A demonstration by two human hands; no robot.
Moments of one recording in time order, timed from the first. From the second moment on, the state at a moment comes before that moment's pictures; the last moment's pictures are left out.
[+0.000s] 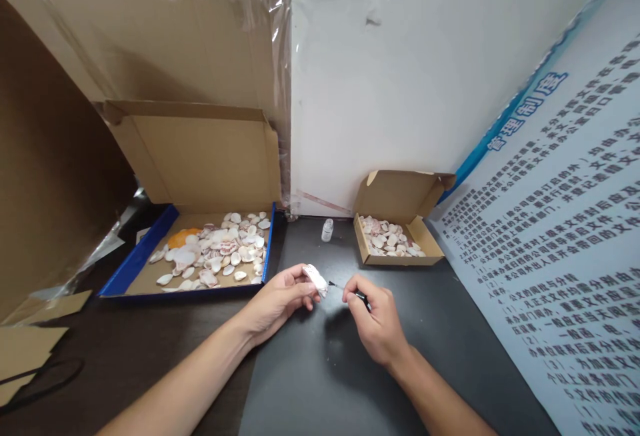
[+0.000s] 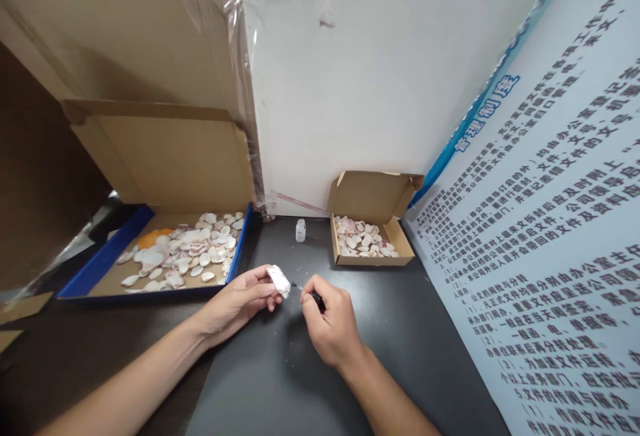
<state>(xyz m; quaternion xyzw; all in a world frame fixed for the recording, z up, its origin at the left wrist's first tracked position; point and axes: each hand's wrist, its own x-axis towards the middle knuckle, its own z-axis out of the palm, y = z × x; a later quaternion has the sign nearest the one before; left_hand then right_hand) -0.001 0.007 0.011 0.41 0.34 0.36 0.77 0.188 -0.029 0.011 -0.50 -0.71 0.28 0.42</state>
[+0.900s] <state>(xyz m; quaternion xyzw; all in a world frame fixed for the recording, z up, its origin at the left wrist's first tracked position) 0.003 0.006 0.006 0.44 0.36 0.38 0.73 0.185 -0.029 0.005 -0.46 -0.73 0.31 0.39</state>
